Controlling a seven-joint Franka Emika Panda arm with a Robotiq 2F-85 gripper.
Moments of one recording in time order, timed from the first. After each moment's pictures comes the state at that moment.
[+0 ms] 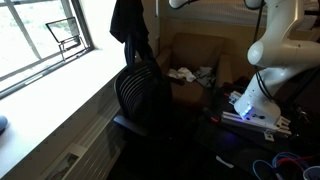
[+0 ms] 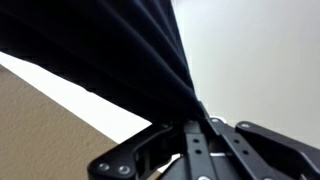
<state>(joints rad) -1.08 0.79 1.23 -1.54 -1.12 3.44 1.19</state>
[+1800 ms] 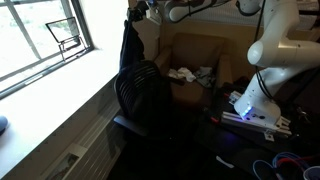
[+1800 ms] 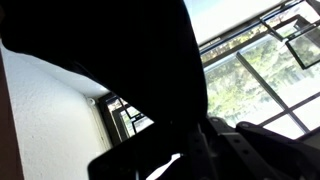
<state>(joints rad) -1.09 0.92 1.41 -1.81 -1.17 2.77 0.81</state>
